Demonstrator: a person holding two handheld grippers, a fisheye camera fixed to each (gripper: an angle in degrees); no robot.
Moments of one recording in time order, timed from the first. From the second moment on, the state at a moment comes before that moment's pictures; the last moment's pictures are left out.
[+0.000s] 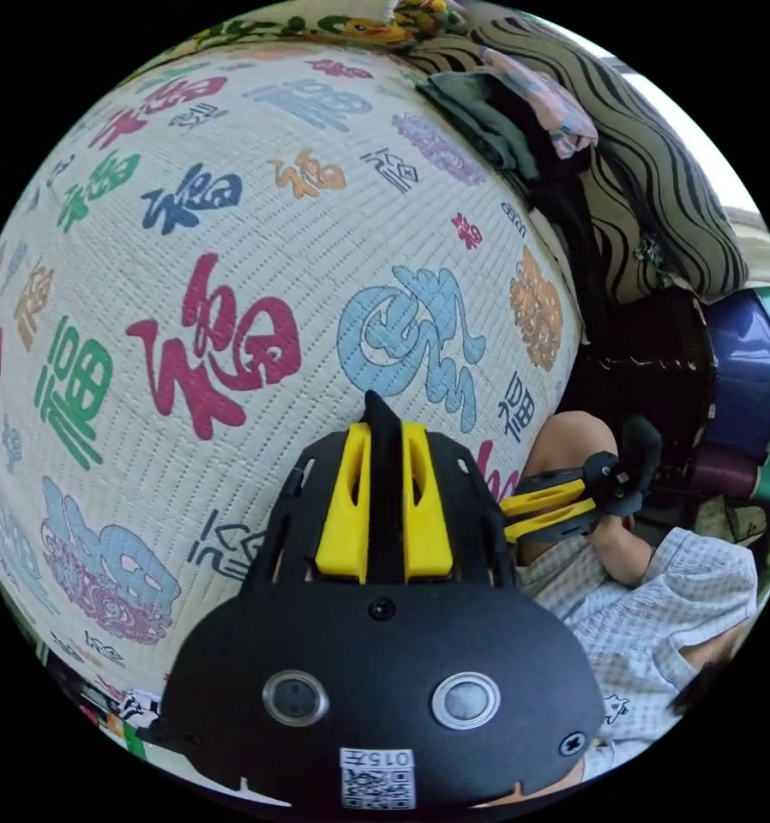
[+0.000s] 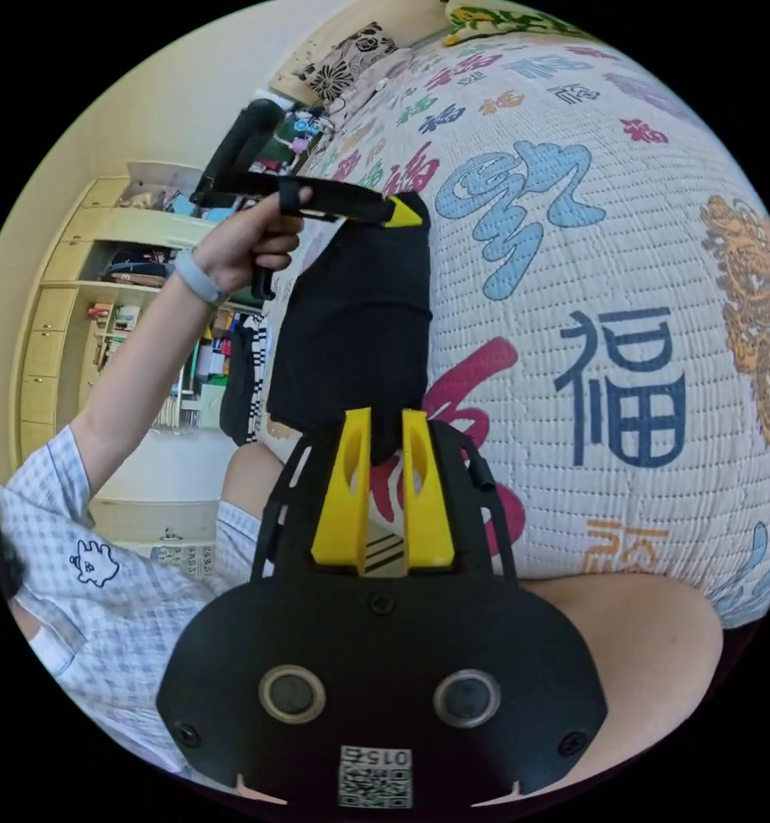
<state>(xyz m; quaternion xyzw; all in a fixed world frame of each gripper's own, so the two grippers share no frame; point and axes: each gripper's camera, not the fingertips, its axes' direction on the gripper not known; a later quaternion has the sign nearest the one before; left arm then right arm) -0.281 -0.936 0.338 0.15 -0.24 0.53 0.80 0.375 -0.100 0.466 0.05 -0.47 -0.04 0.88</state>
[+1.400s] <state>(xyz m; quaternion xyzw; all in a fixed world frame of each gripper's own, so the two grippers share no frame) -0.678 -0.950 0.210 0.22 0.22 0.46 0.83 0.528 -0.247 0.614 -0.05 -0.75 -0.06 0.66</state>
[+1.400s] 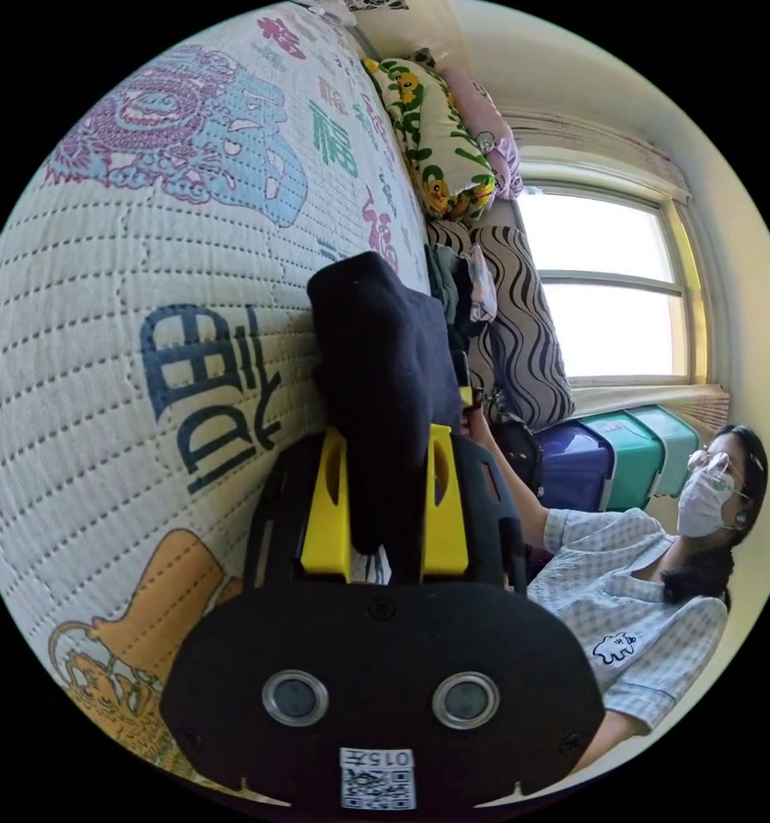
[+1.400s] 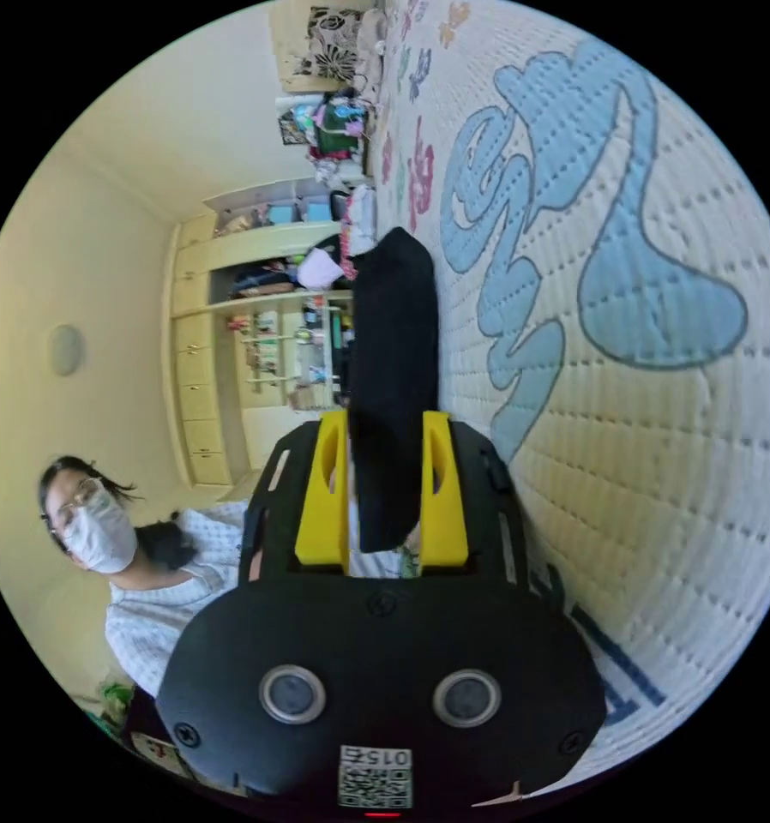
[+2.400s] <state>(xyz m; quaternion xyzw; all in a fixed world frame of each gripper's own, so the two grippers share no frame) -0.145 -0.834 0.508 0.14 0.21 0.57 0.79 0.972 -0.200 0.378 0.10 -0.23 0.25 0.94</state>
